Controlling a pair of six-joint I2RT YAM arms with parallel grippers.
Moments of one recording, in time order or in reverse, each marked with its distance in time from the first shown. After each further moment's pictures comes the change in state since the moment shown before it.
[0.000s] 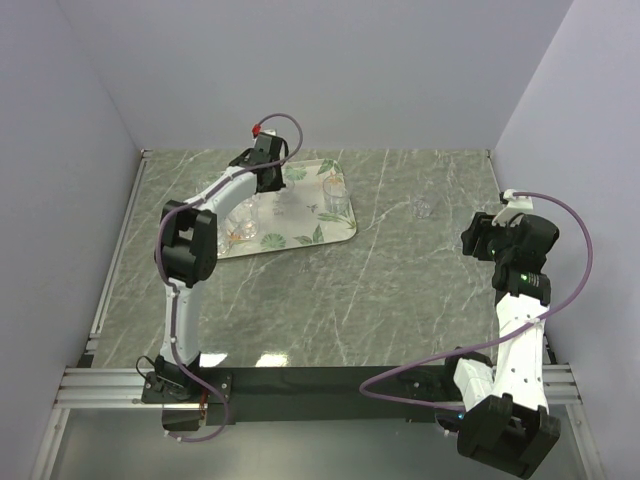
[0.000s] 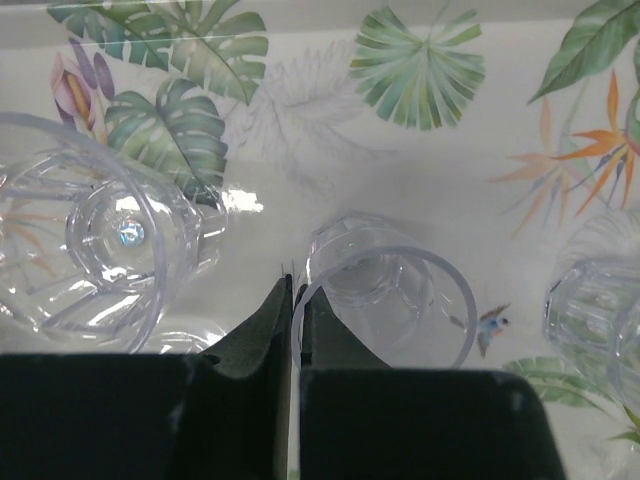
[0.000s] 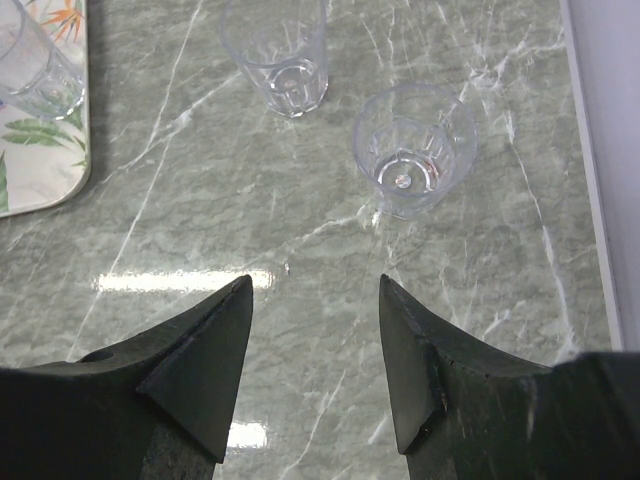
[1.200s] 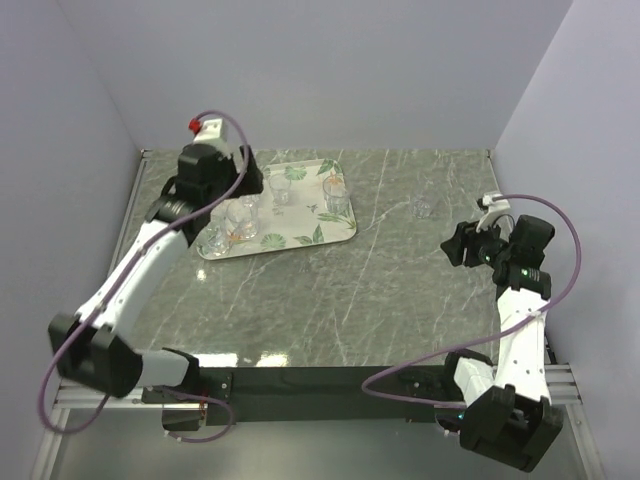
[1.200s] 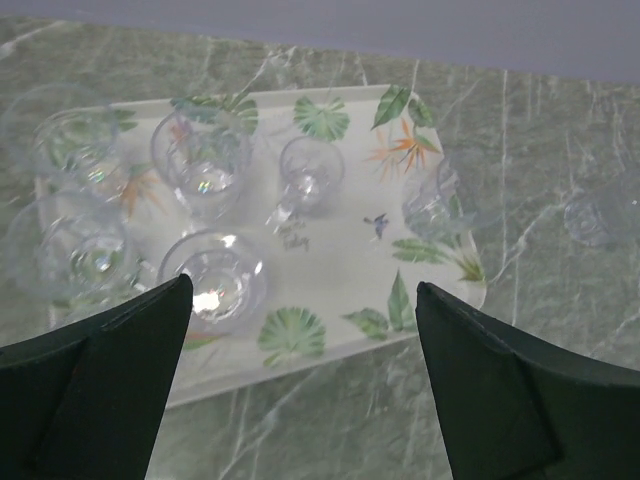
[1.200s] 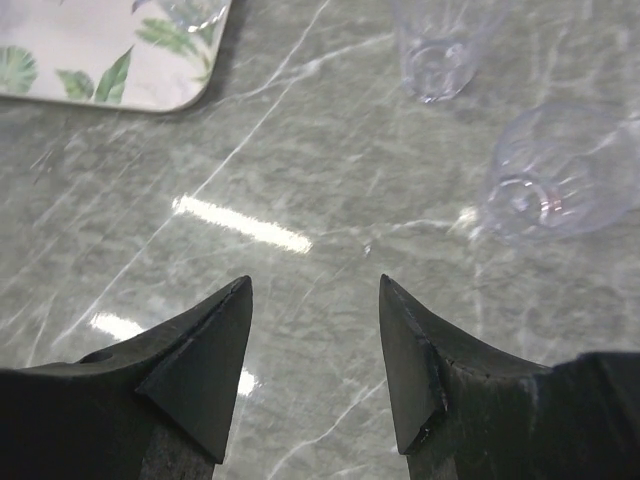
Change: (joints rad) left arm 0.032 -0.801 -0.491 0.109 0.121 0.058; right arm -0.002 0.026 0.006 -0.095 -0.311 -0.203
